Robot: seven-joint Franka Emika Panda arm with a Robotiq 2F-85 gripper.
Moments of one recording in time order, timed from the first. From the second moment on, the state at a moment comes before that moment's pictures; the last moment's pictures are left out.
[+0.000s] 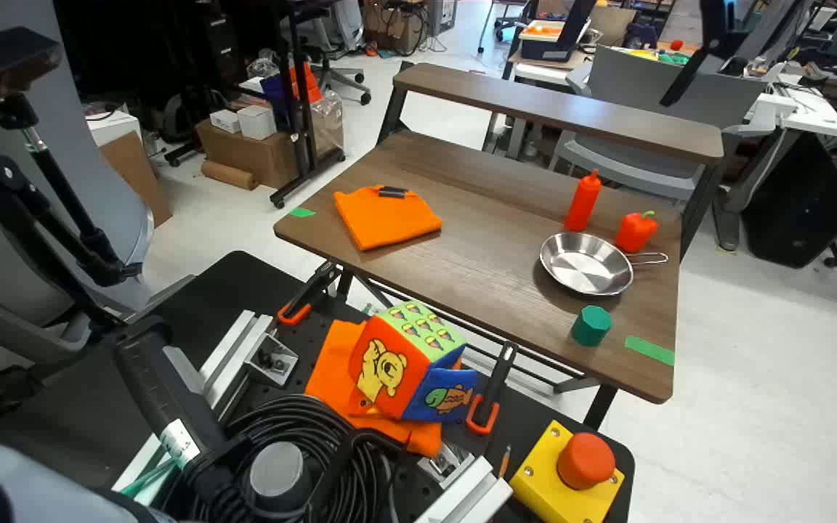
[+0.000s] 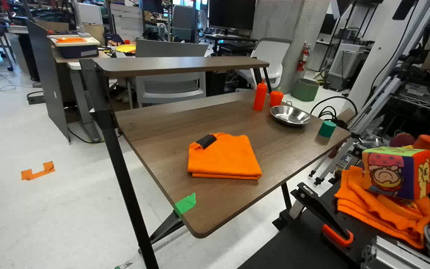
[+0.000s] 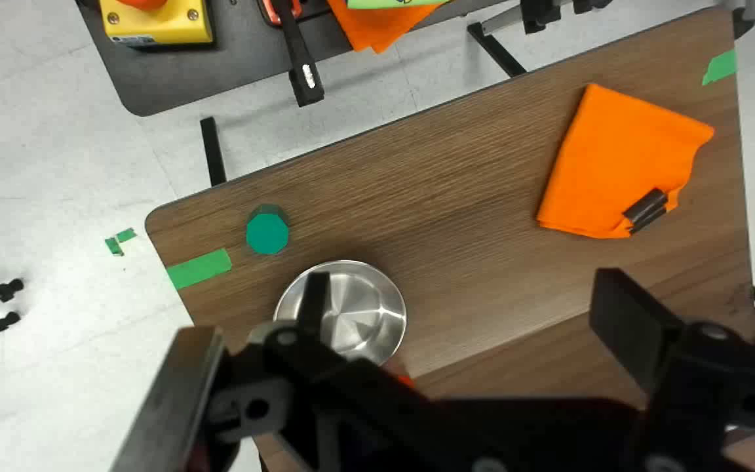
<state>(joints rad) -0.09 -0.25 -0.22 -2.33 0.10 2.02 -0.11</state>
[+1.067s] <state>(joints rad) -0.09 -0.21 -0.21 -2.31 0.11 2.04 -0.06</state>
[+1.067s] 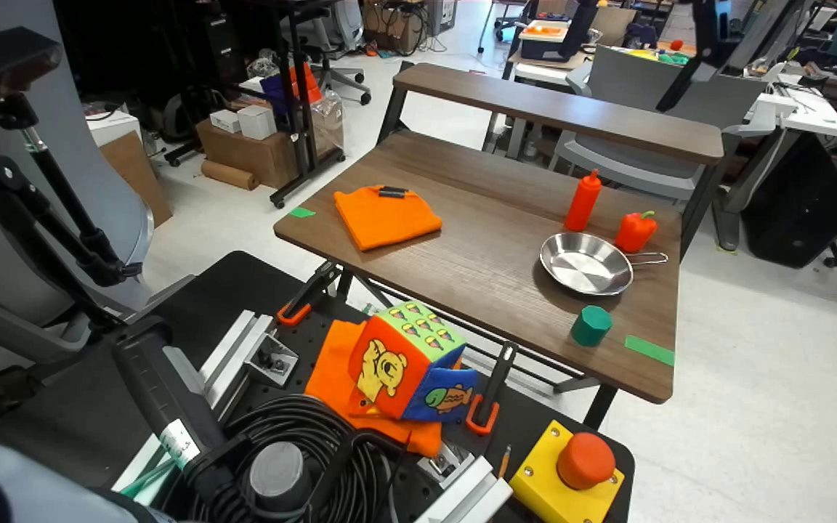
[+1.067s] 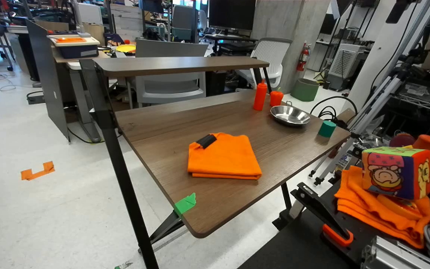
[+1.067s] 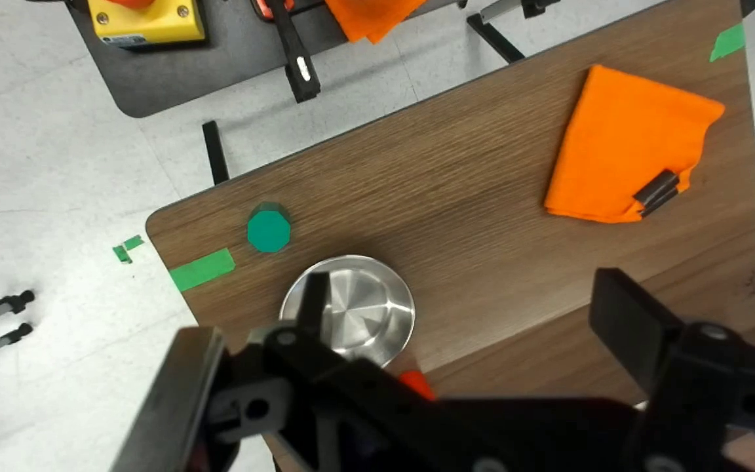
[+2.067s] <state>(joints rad) -0.09 0.37 -0.13 -1.86 0.17 2.35 0.11</state>
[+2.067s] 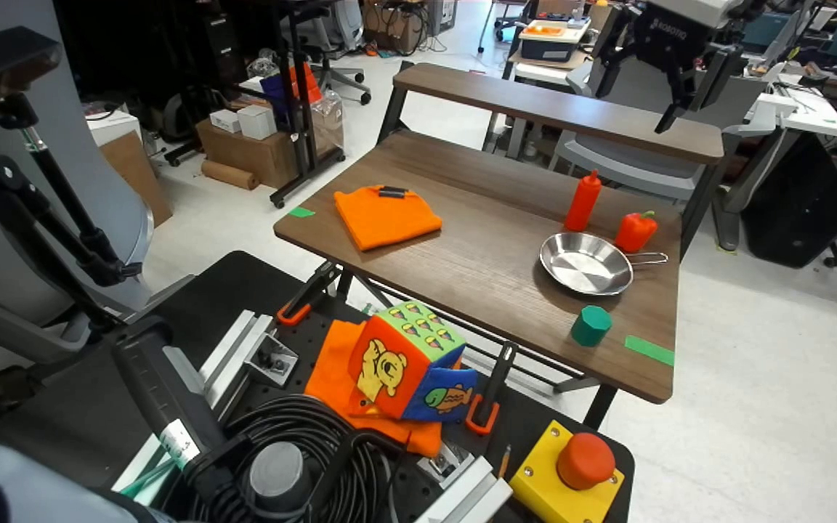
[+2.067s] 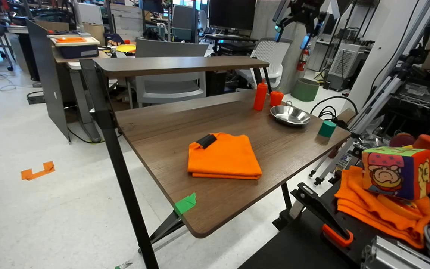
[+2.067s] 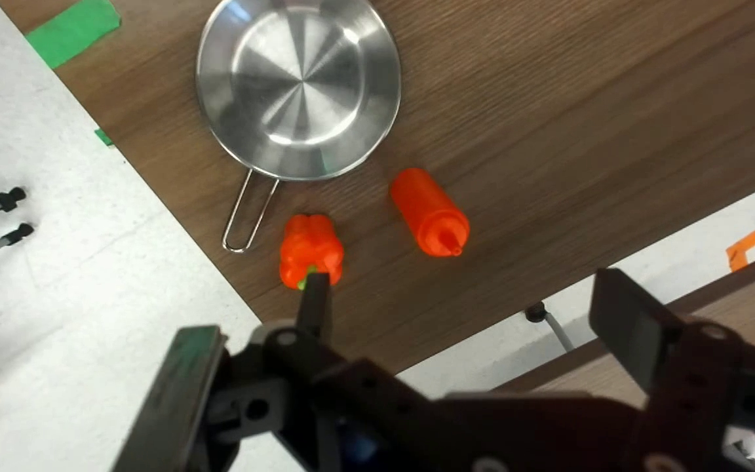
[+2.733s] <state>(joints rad) -0.09 0.63 -0.12 -1.63 0.16 2.34 0.17</state>
